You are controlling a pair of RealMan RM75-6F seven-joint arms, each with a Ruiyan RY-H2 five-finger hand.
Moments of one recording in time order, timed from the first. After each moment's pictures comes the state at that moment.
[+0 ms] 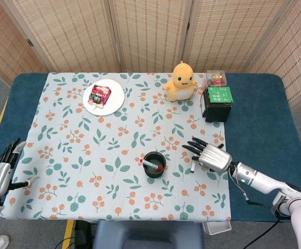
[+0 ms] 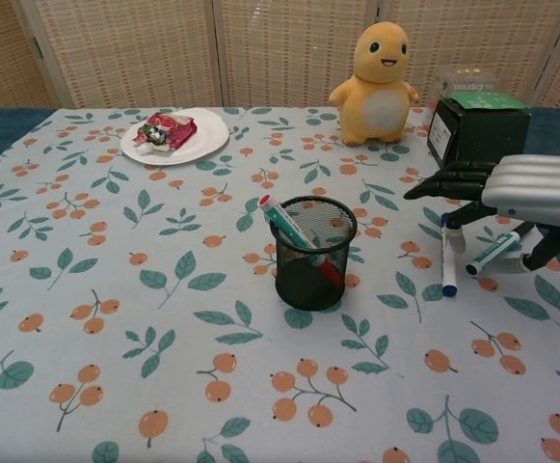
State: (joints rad) left arm -0.22 -1.31 -0.05 -1.20 1.52 1.49 -0.41; right arm 0.70 -1.57 -0.16 -0.62 -2.00 1.29 0.45
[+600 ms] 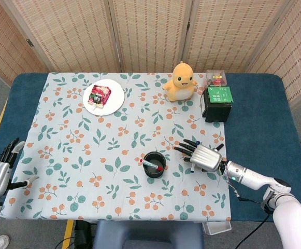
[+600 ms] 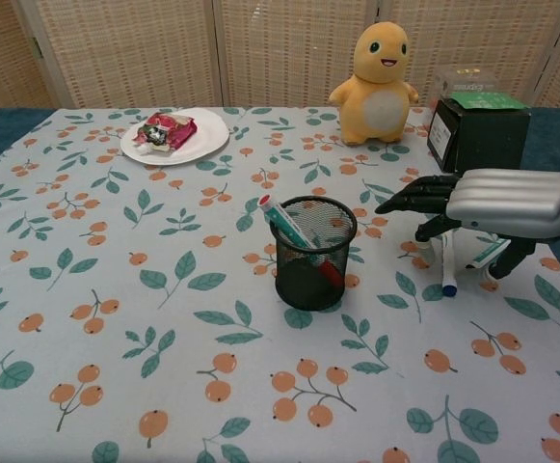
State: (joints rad) left arm -0.21 -1.30 -0.06 -1.20 1.52 1.48 -0.42; right arm 0.75 -1.68 -0.23 -0.48 -1.97 1.29 0.52
